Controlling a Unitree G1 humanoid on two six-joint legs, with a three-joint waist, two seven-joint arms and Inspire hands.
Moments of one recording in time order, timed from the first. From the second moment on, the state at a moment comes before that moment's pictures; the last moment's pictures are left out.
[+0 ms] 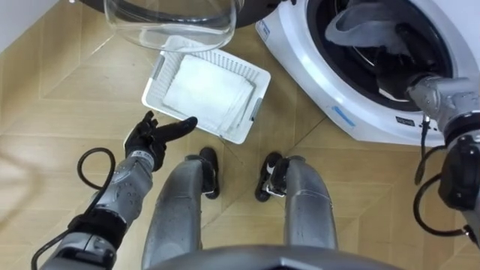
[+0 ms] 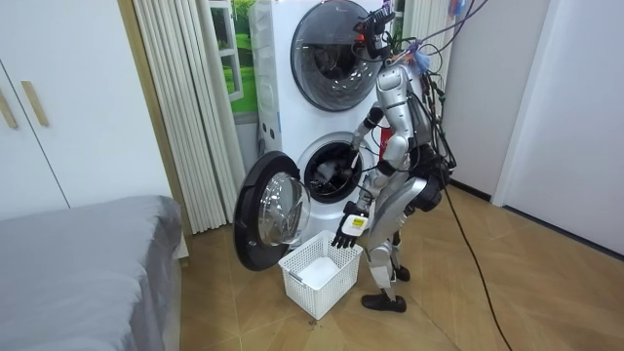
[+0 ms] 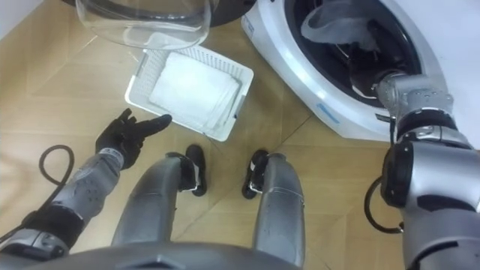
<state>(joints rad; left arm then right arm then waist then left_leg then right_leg) -0.10 0.25 -0.23 0.68 -0.81 0.04 0.19 -0.69 -0.48 -0.23 1.24 1.49 0.24 -0.32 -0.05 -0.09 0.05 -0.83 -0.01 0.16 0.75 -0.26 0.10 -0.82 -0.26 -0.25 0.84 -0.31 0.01</state>
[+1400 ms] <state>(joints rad) 0.12 0.26 -0.09 1.04 -0.16 -0.03 0.15 0.04 -0.32 0.09 1.28 0.54 -0.02 -0.09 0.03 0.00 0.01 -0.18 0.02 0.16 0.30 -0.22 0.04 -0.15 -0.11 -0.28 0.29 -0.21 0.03</state>
